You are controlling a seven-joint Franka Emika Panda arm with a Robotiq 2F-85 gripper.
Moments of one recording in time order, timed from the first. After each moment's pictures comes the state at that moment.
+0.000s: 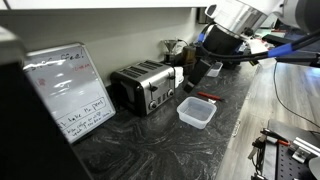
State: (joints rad) arm 0.16 -0.42 0.26 -2.58 0.10 2.63 0.19
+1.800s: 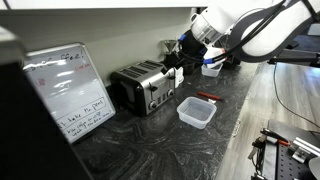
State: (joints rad) arm 0.05 -0.13 0.15 -2.49 -0.04 3.06 0.25
